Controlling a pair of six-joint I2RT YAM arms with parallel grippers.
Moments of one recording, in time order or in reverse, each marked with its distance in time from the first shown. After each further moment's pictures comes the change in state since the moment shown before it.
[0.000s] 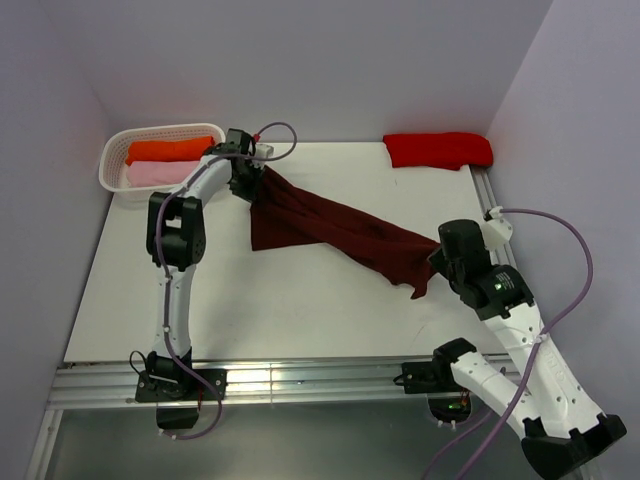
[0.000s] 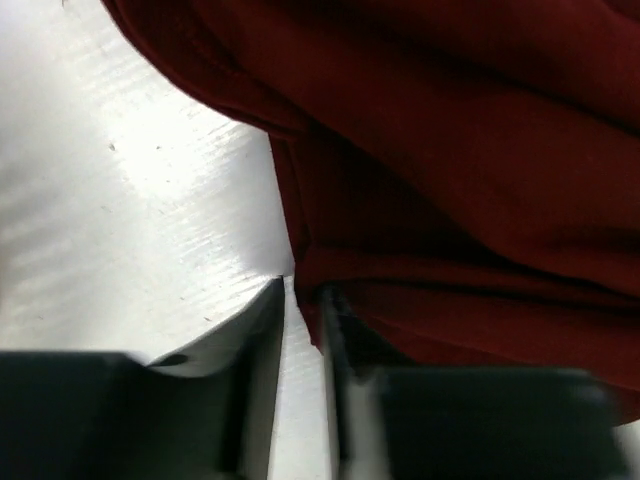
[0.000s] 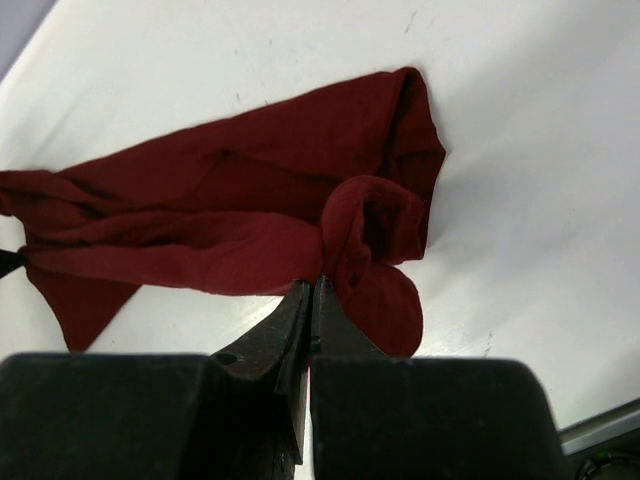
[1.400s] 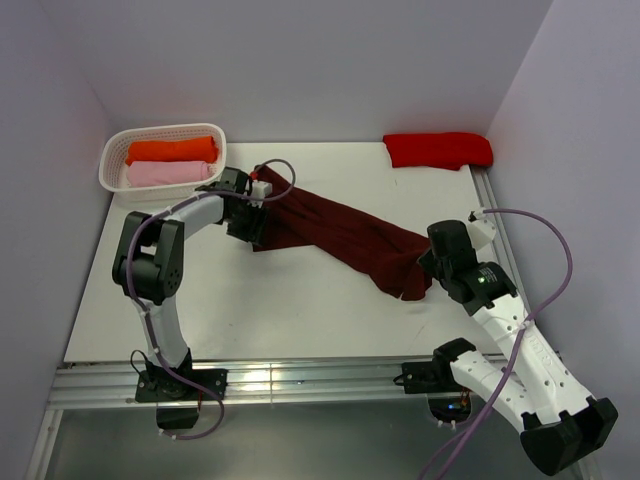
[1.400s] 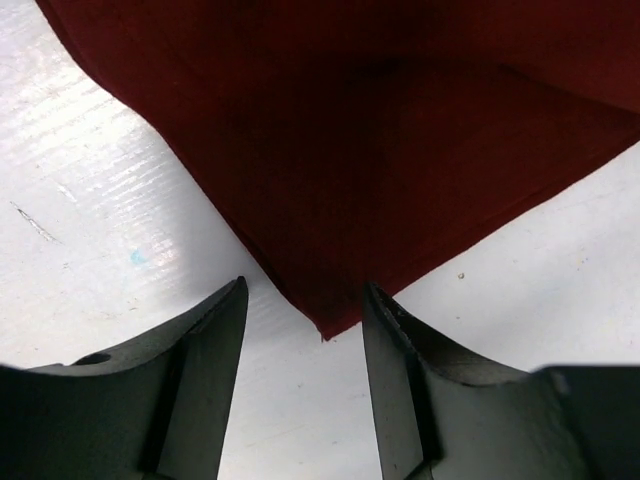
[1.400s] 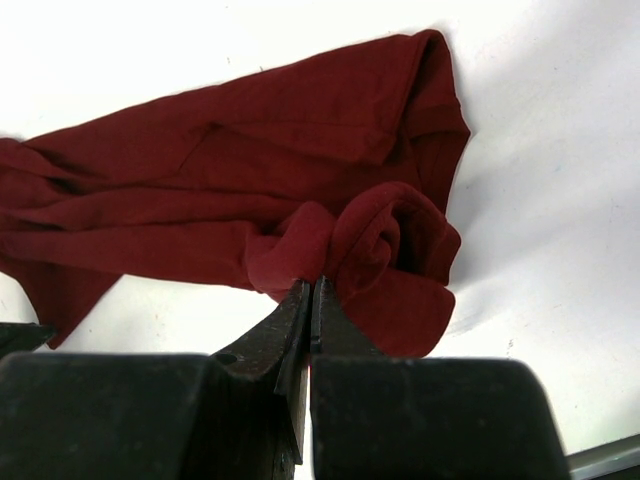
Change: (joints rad) left arm -0.058 -0.414 -0.698 0.208 0.087 -0.098; right arm -0.002 0.056 -0.111 0.126 -0.064 -0.012
